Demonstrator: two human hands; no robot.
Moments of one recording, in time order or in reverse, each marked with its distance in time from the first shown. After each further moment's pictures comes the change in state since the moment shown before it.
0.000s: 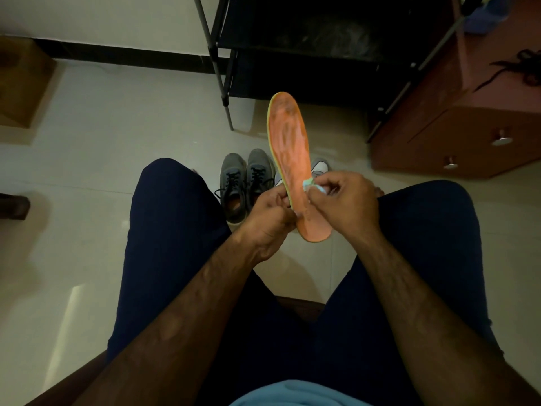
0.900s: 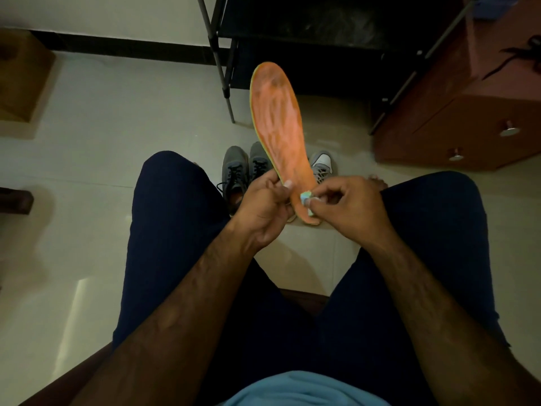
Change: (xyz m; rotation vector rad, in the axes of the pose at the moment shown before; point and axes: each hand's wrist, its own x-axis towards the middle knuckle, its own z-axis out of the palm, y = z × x) left_hand 0.006 0.007 -0.009 -0.284 0.060 0.003; right_hand -0.014 0.011 -0.006 0.103 -0.171 -0.059
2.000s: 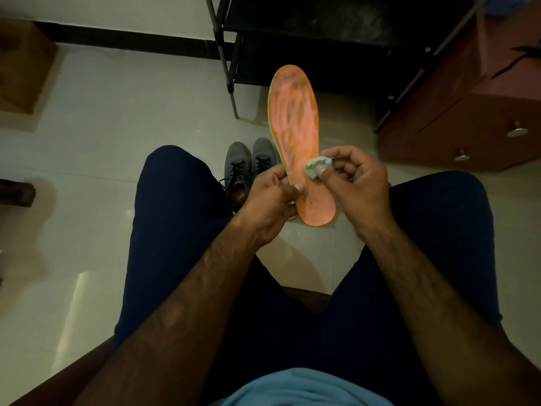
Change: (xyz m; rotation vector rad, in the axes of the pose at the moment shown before) left_hand 0.000 0.000 0.000 0.183 -0.013 0.034; right_hand 0.014 -0.017 0.003 0.474 0.168 0.036
